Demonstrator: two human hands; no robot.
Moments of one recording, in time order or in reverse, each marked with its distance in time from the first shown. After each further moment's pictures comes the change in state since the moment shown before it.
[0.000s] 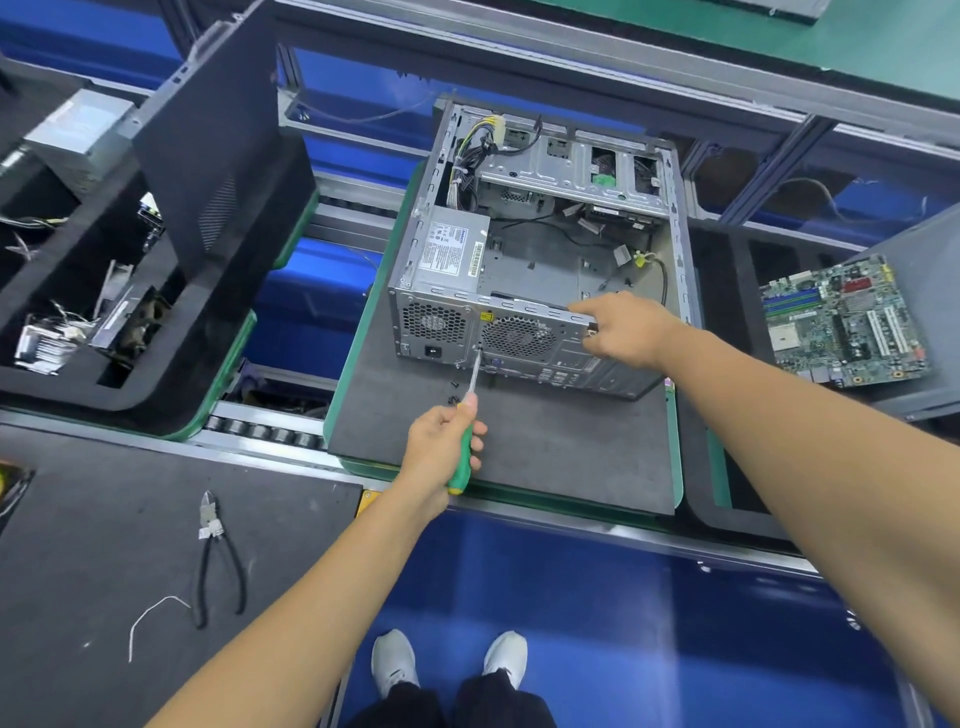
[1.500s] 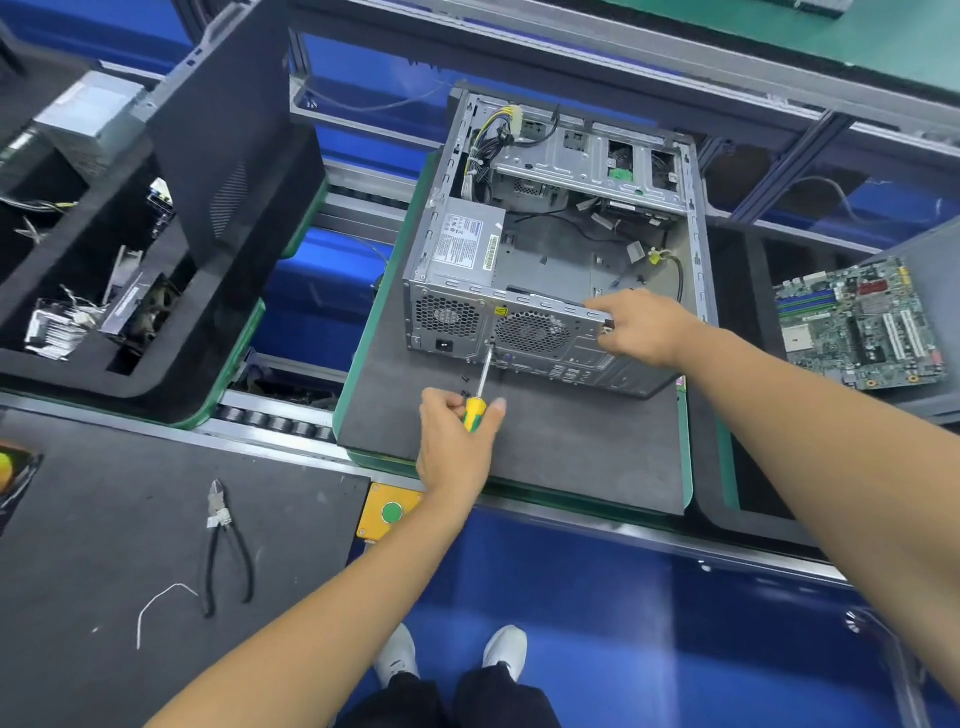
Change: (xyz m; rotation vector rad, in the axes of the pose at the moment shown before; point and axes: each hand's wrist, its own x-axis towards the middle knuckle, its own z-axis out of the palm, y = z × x) left_hand -0.007 -0.014 0.005 0.688 0.333 0.364; right_hand -0.002 -0.003 -0.003 0.021 -0.028 0.016
